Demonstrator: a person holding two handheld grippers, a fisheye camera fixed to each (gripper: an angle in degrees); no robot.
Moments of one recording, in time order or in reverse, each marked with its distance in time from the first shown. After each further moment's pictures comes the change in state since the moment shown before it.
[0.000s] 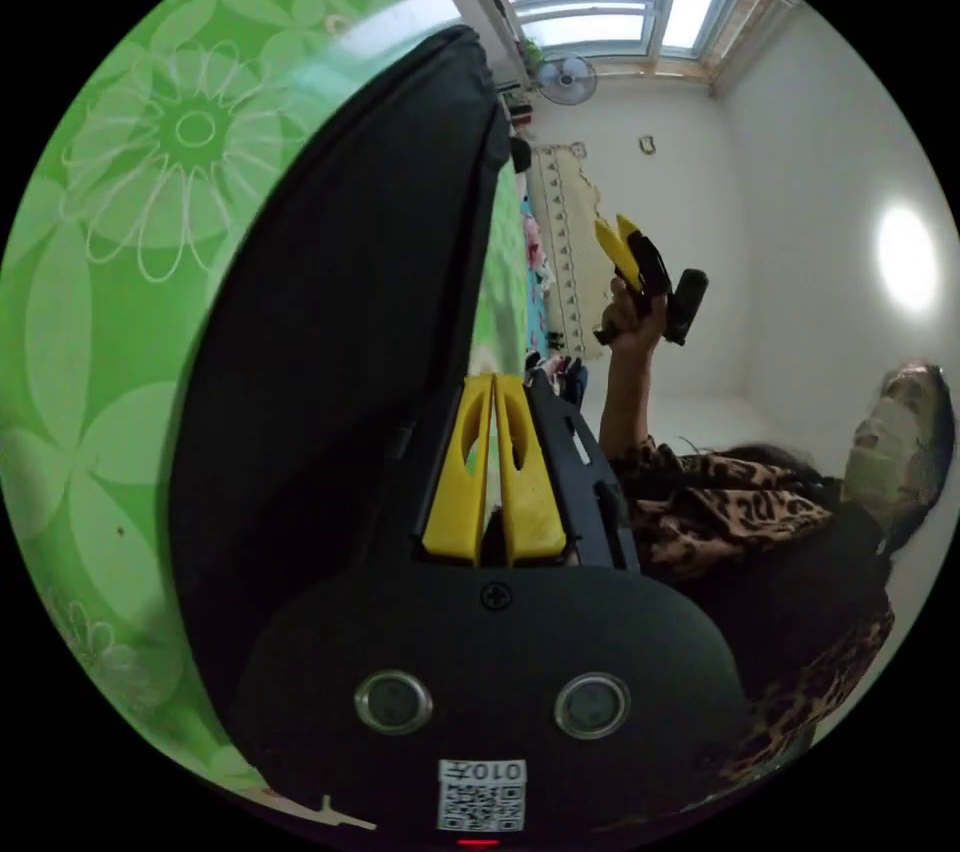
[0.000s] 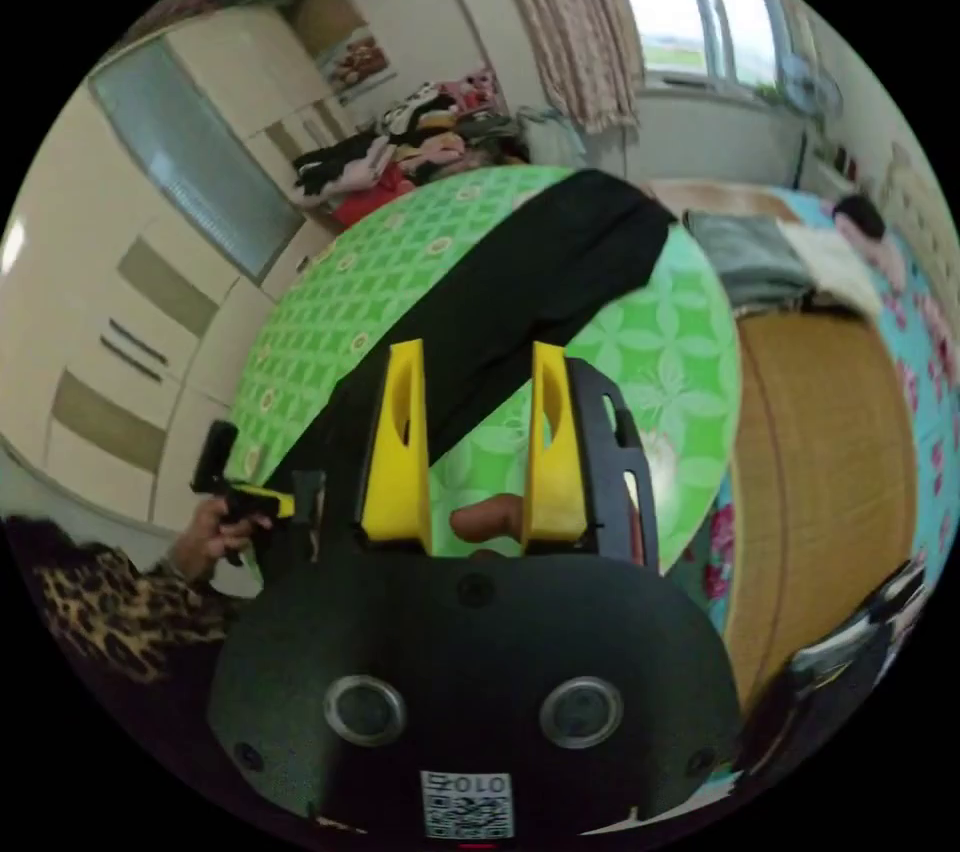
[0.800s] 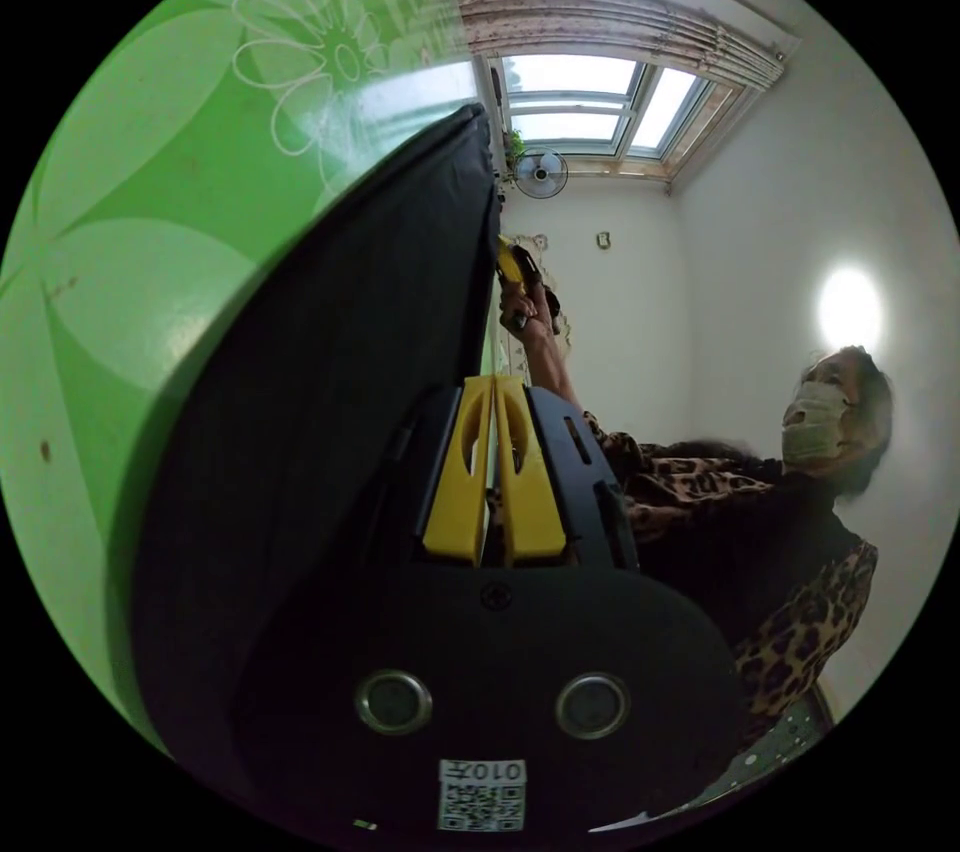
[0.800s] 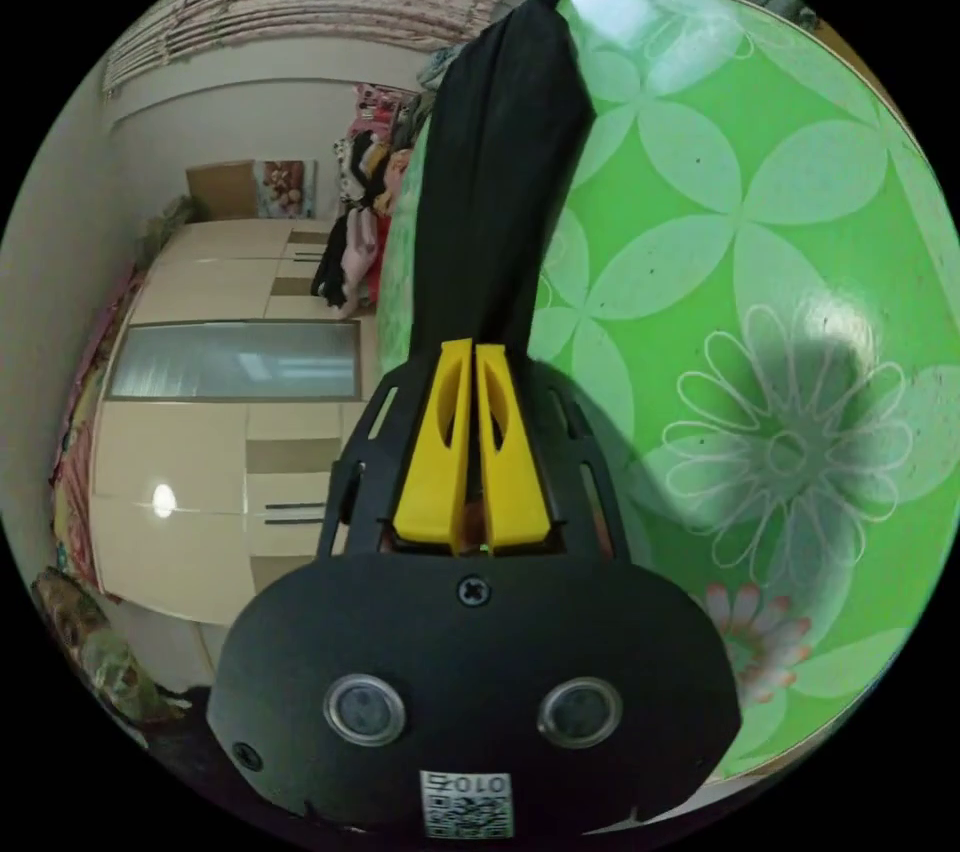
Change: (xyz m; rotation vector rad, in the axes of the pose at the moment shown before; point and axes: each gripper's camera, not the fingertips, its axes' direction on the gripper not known) left arm -0.095 0.048 -0.016 0.287 0.183 -0.066; right arm 0.263 -0.158 0.134 -0.089 -0.585 0.514
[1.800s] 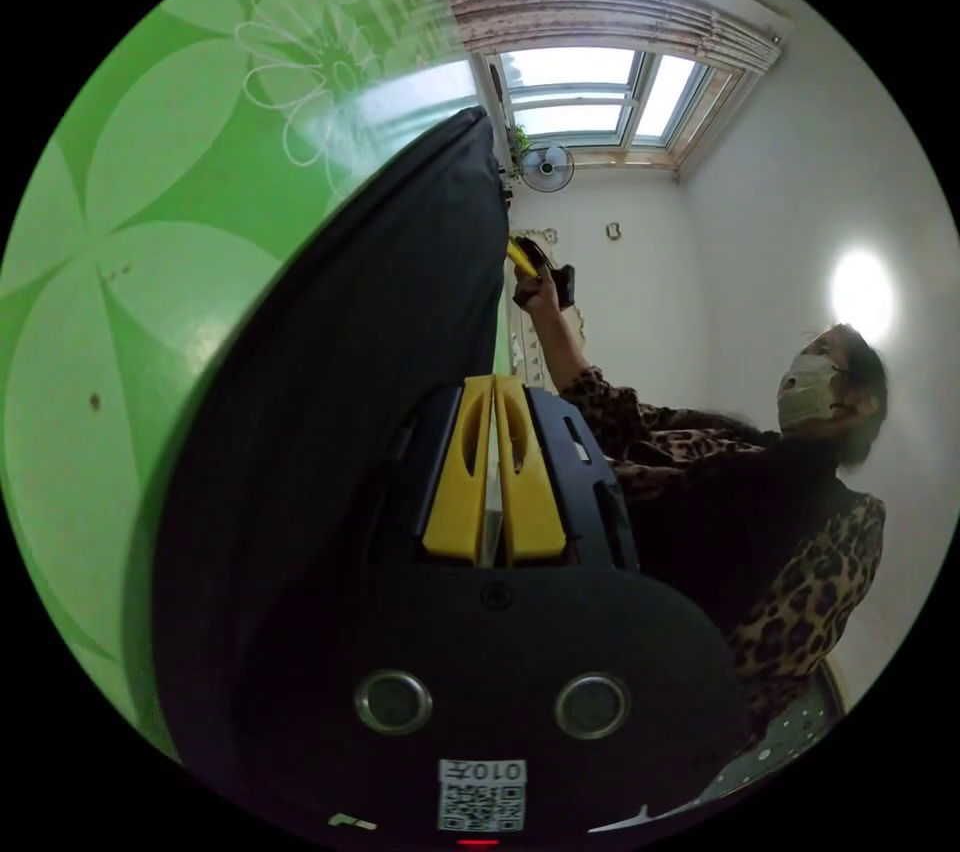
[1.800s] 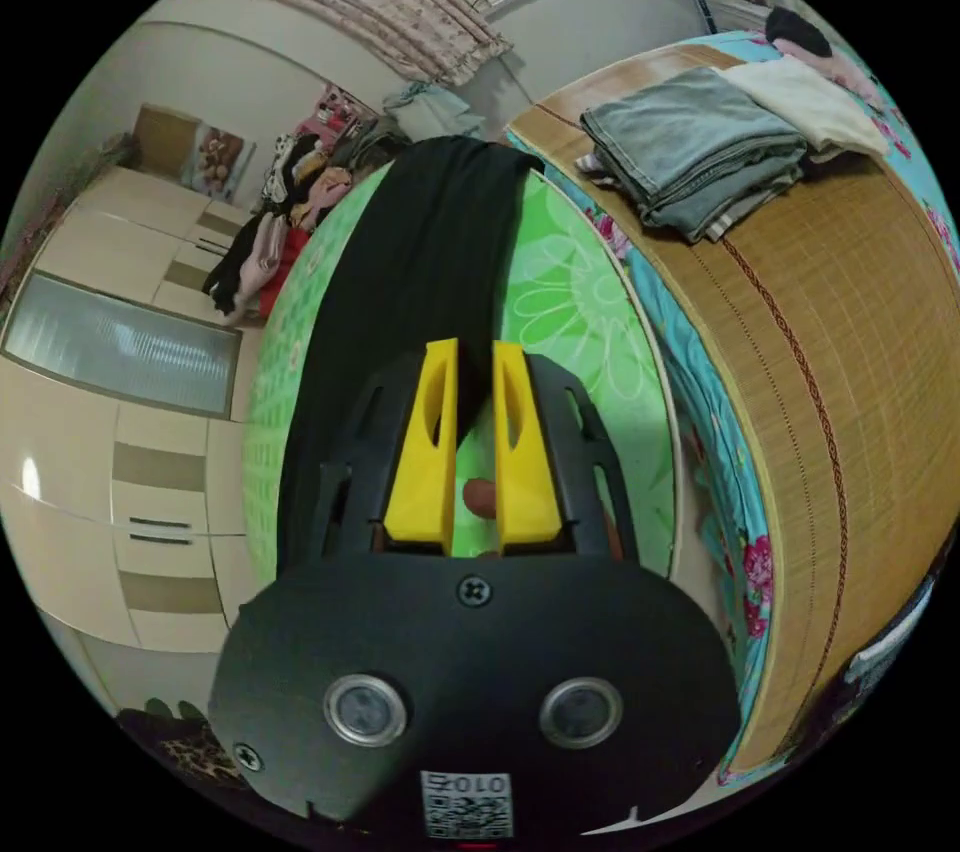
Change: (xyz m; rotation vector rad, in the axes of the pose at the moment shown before) left arm -0.049 0.012 -0.013 -0.009 -0.055 0.032; right arm 0.007 -0.166 -0.027 0.088 0.463 -0.152
